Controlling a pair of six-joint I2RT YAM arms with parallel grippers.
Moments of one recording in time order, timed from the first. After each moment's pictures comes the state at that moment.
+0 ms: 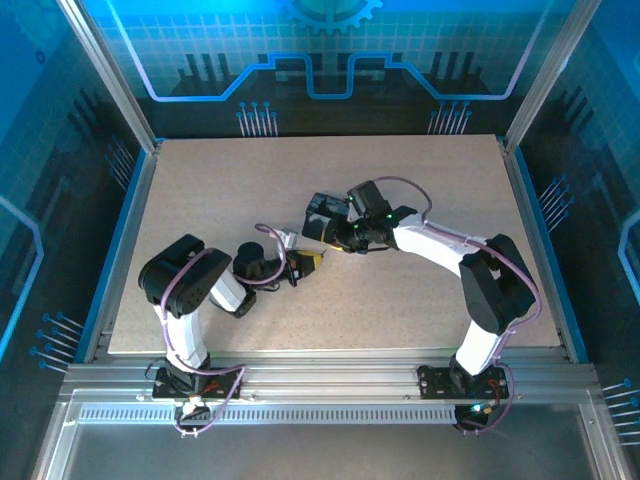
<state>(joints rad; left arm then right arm) -0.43 1.88 0.39 1.28 0.60 -0.53 0.58 1.73 1.17 -0.35 -0.40 0.87</state>
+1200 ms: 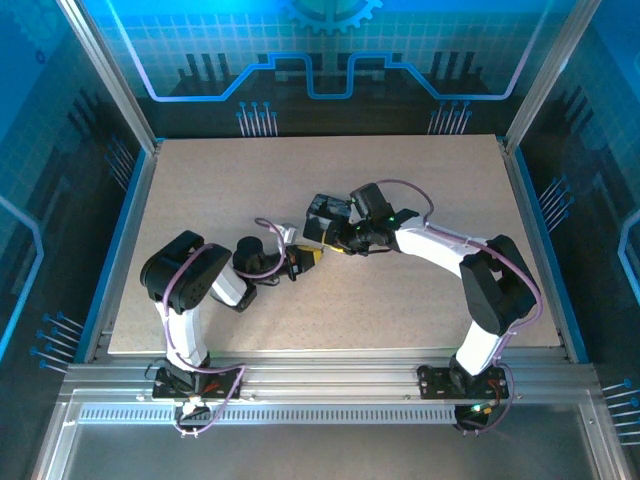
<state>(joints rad) -0.40 1.91 0.44 1.28 0.67 -0.53 0.57 1.73 1.13 -0.31 -0.43 0.89</state>
